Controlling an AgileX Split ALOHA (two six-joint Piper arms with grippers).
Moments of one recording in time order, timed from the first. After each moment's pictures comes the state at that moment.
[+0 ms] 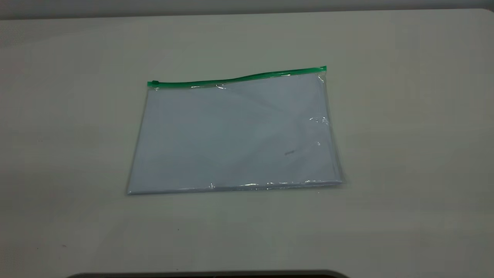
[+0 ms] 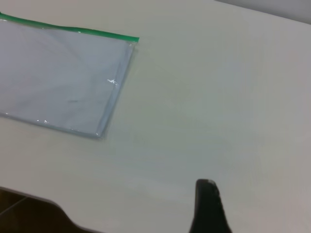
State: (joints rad) left arm -0.07 0.24 -0.49 -0.10 1.13 0.11; right arm -0.02 -0.02 -0.48 0.18 1.15 -0.30
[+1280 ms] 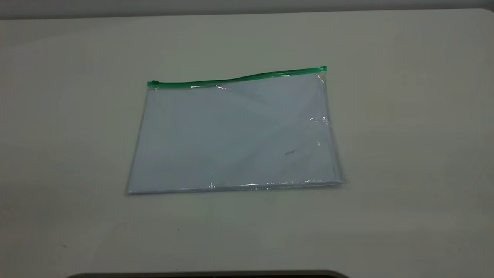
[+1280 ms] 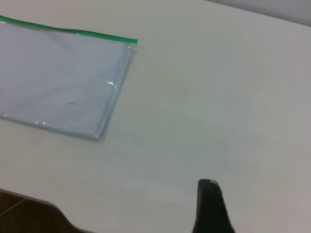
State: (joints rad) left arm -0.07 -0.02 -0.49 -0.10 1.14 0.15; right arm -0.02 -0.02 -0.48 0.18 1.14 -0.30
